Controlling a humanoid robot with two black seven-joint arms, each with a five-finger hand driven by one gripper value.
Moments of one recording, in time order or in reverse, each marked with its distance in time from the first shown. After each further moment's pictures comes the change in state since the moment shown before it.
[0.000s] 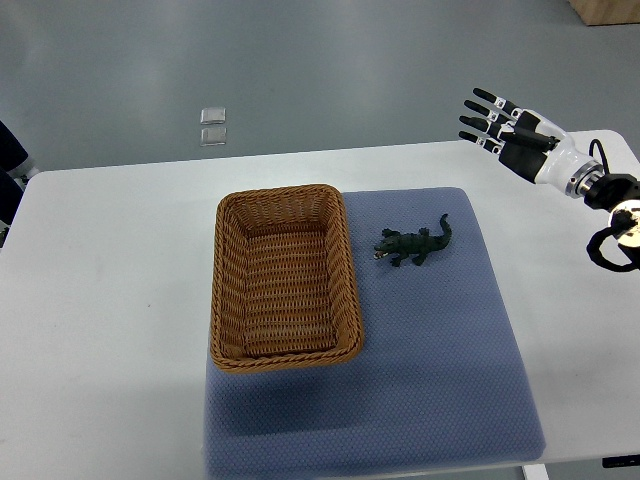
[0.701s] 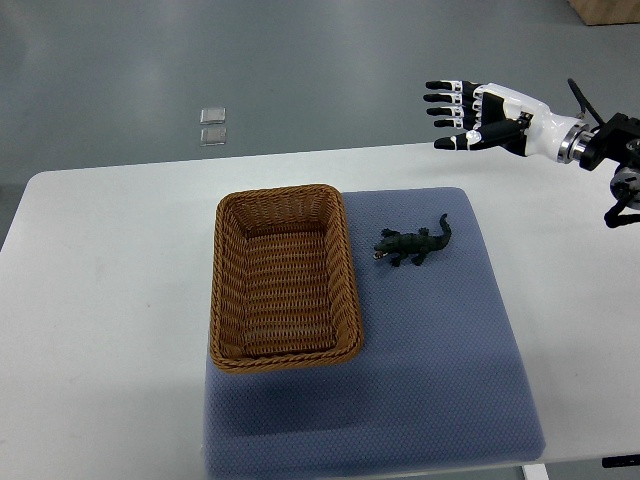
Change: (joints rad) left arm -0.002 0.000 0.001 0.016 0.000 0.001 0.000; right arm 0.151 -0.018 -0.012 0.018 -0.735 0.071 0.196
